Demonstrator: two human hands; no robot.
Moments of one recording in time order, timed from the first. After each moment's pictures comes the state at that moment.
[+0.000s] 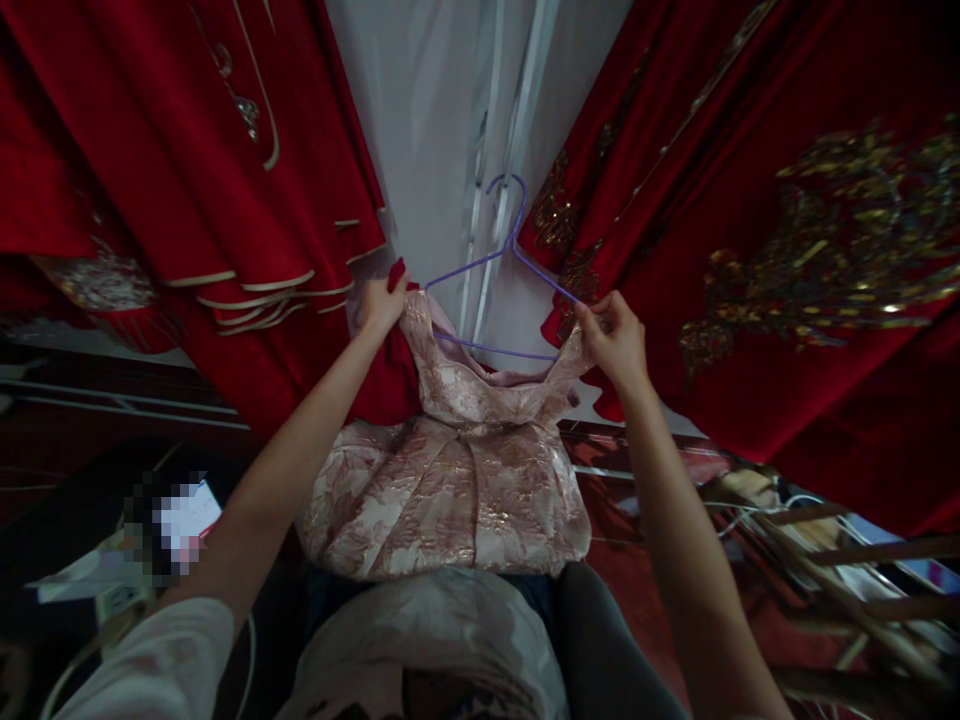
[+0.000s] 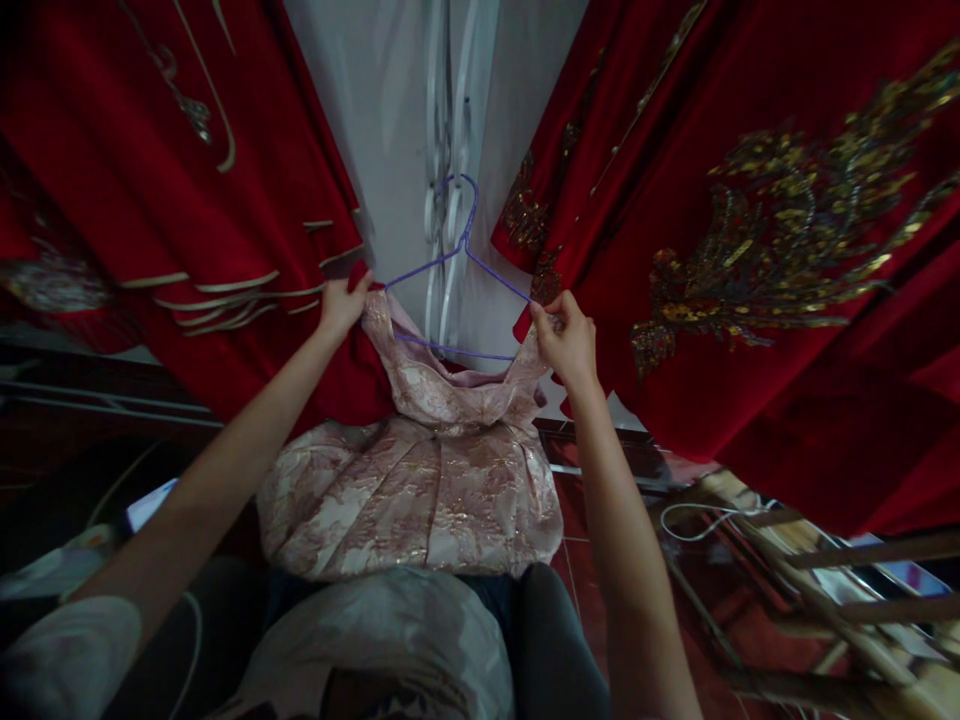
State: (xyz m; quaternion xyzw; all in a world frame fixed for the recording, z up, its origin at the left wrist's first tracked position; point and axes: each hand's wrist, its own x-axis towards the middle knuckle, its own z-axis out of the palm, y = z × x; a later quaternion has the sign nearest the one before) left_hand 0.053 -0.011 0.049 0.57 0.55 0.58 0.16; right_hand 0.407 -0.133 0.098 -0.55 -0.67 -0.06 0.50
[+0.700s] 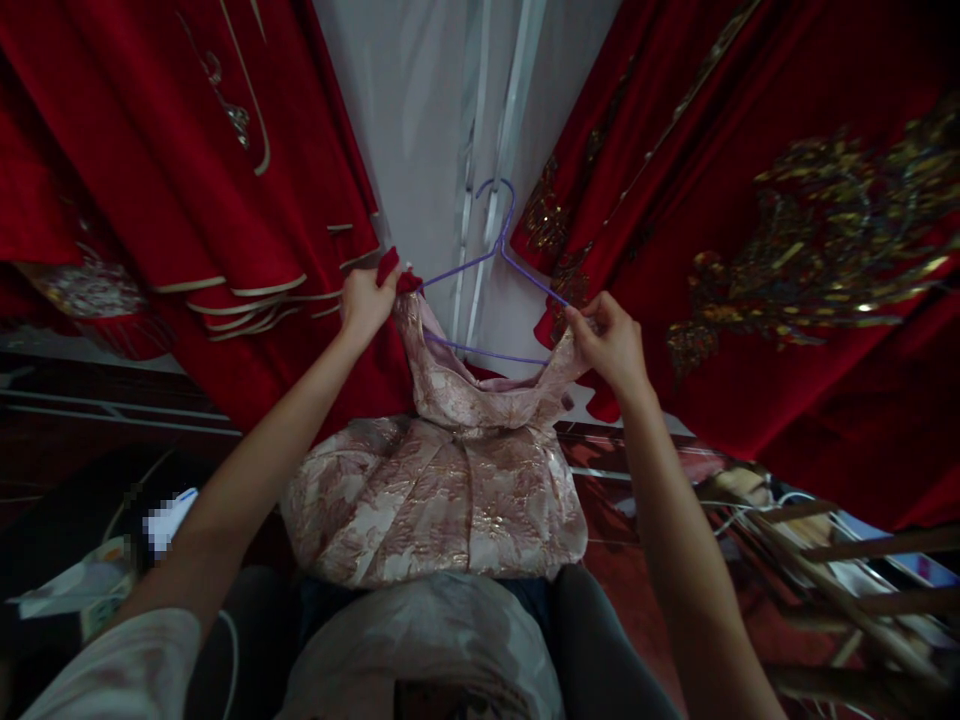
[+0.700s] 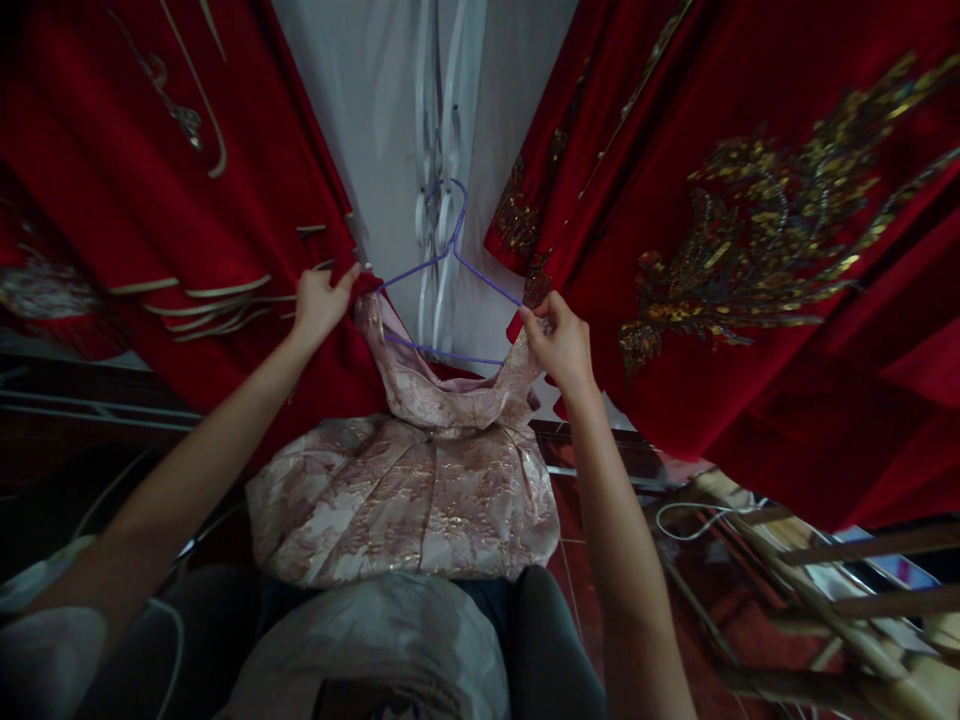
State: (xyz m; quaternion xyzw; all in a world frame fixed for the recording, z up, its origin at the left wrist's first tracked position) left_hand 0.062 -0.056 0.088 0.59 0.55 0.59 0.05; right_hand 0.402 -0.144 0.109 -0.55 -0.69 -0.06 0.47
